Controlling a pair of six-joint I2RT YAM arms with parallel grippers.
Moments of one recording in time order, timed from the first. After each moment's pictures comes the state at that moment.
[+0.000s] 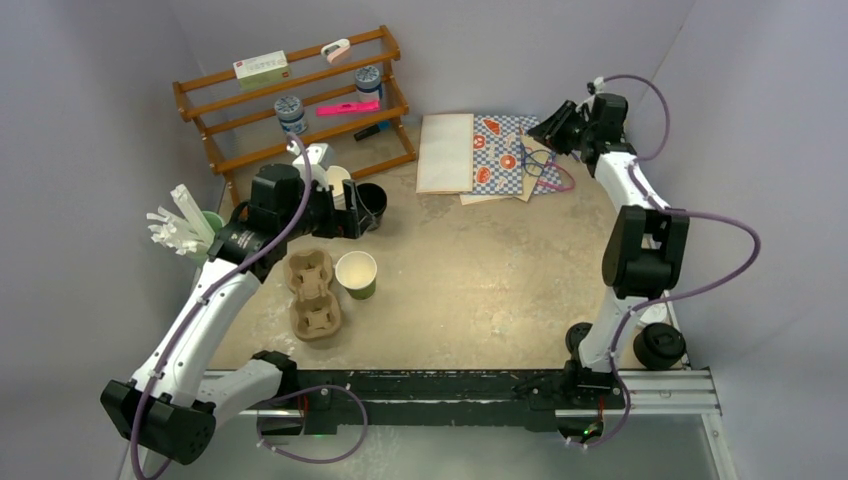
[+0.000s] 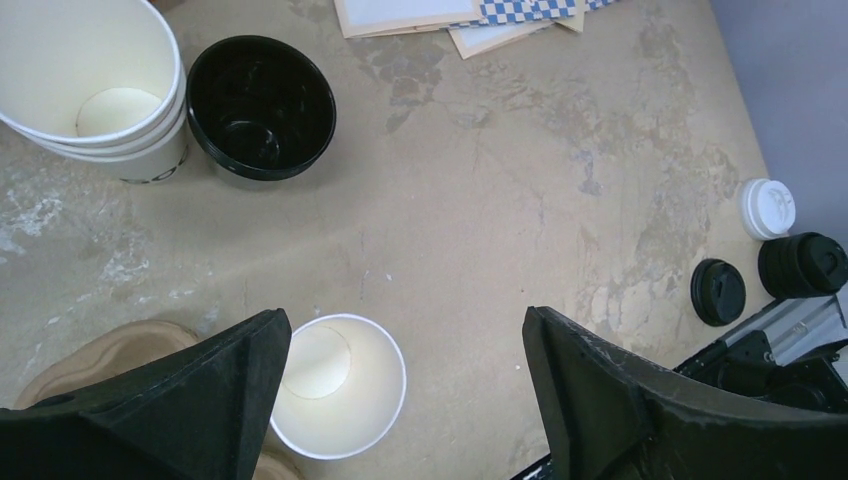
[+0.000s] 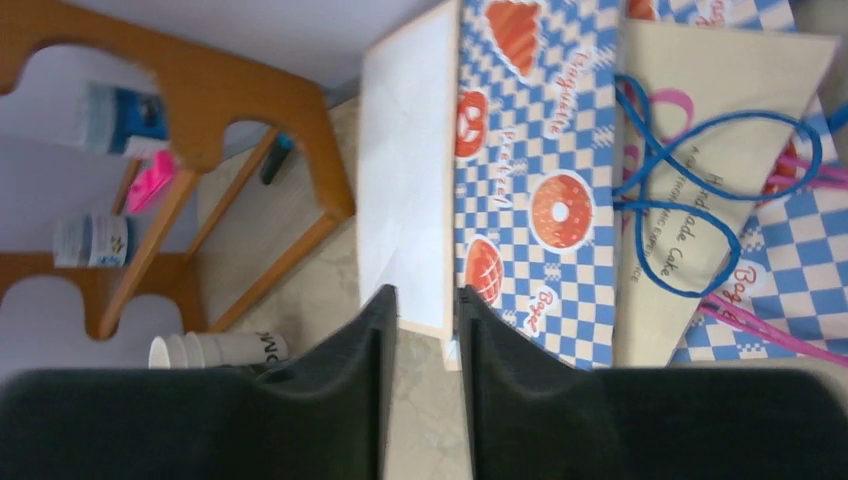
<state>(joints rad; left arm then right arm) -0.34 1.05 1.11 -0.60 0.22 -0.33 -0.08 1.99 1.60 -0.15 -0.48 0.63</state>
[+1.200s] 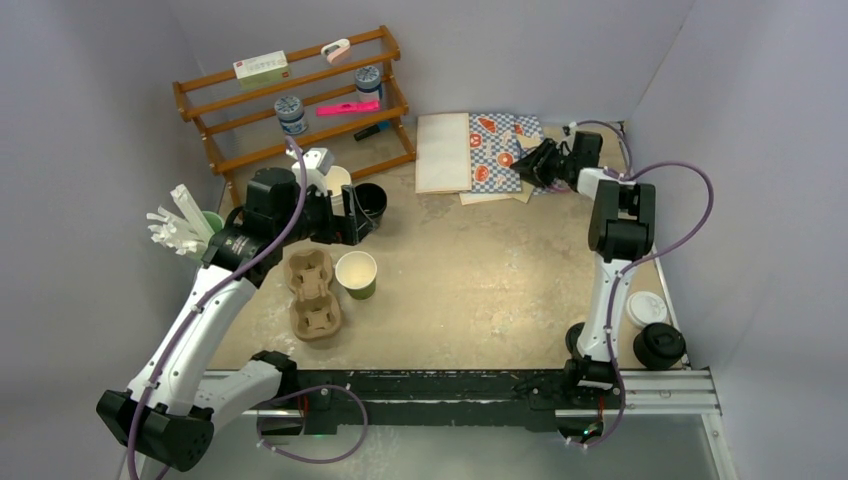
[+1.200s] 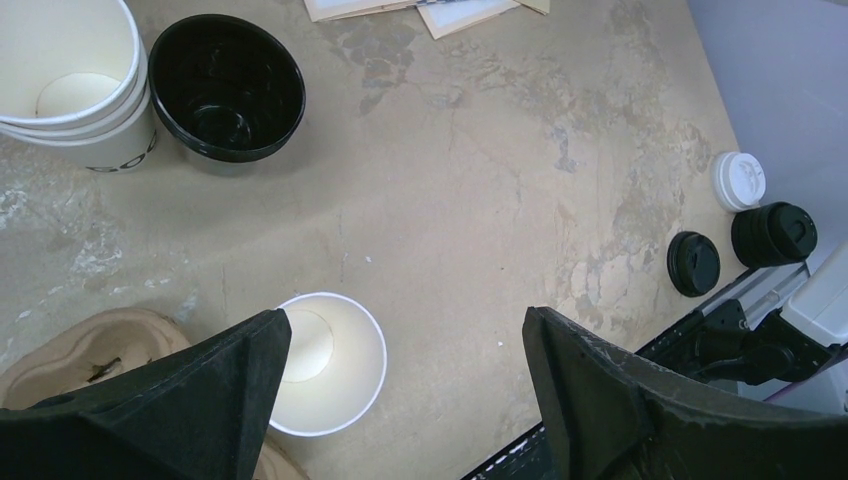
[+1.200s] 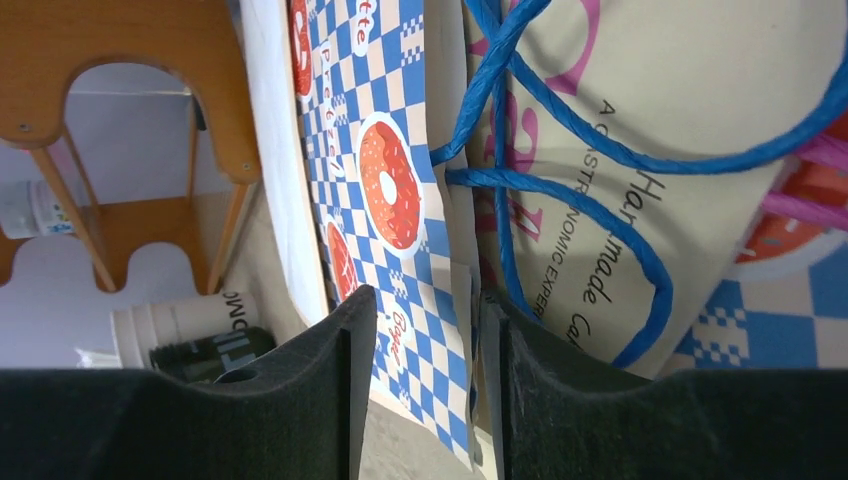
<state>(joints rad) -0.34 1.01 1.11 -0.64 0.29 -0.32 -0.12 2.35 1.65 0.01 -0.72 0.69</state>
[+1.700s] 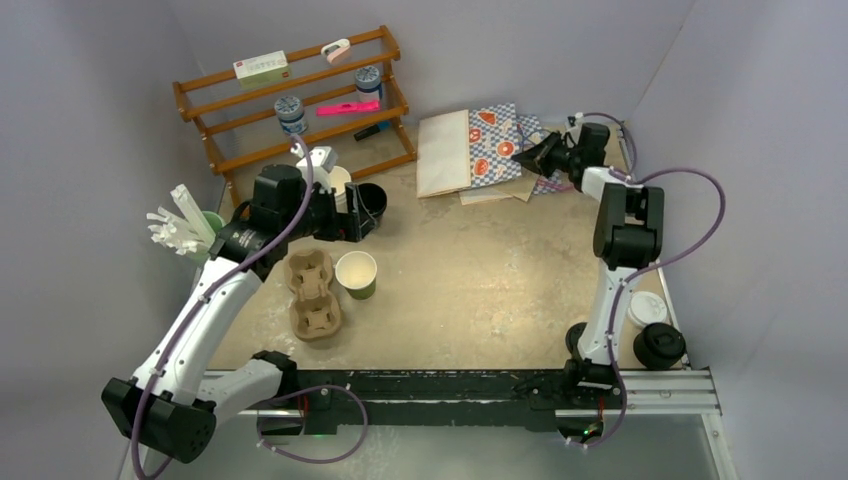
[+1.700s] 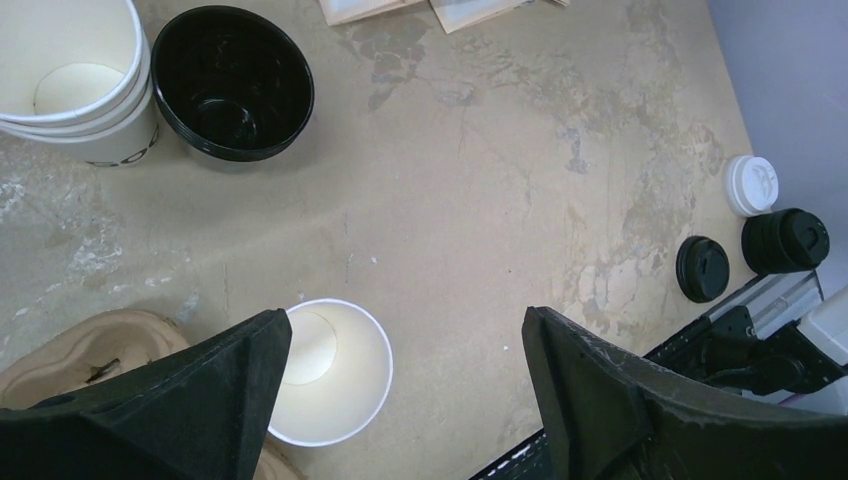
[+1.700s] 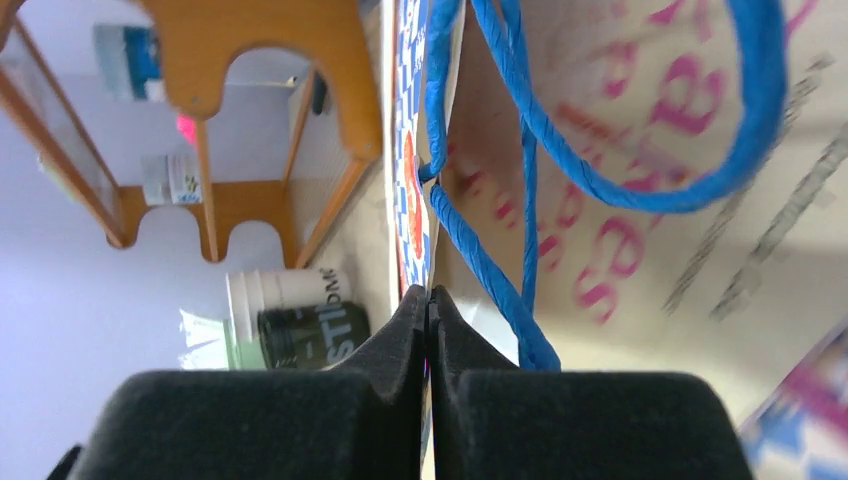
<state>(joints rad) -0.34 1.04 1.11 -0.63 0.28 -0.33 -0.12 2.30 1.60 0.17 -0.84 0.87</state>
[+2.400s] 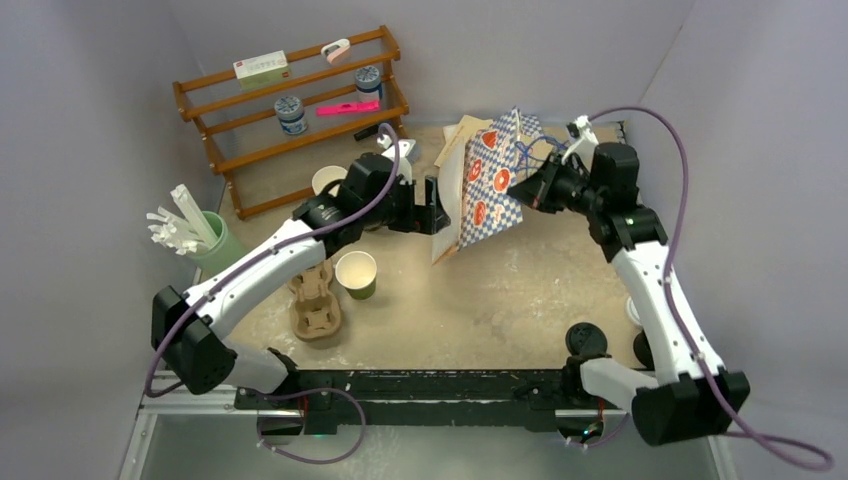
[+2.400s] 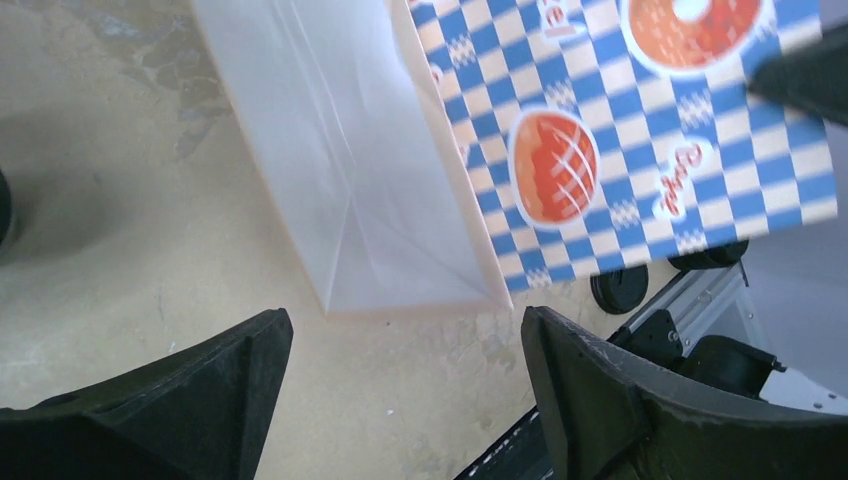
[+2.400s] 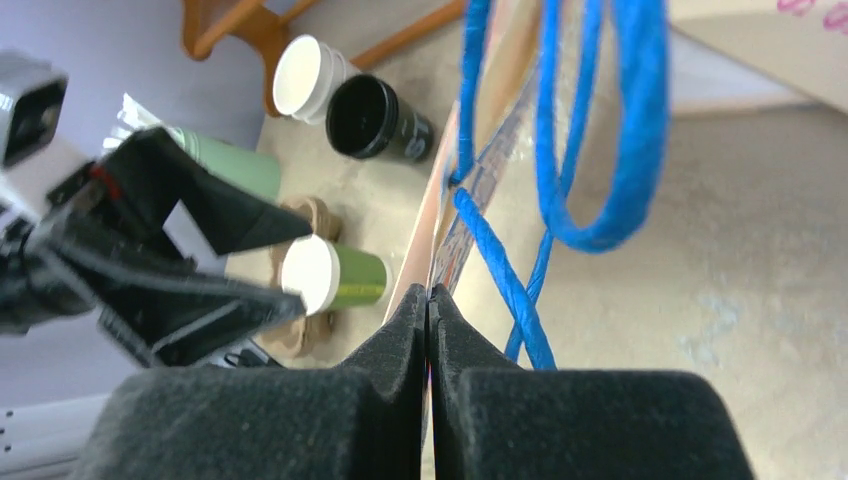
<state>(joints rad) -0.70 1.38 1.29 -0.46 0.10 -0.52 0.14 1.17 1.19 -0.45 -0.53 0.51</state>
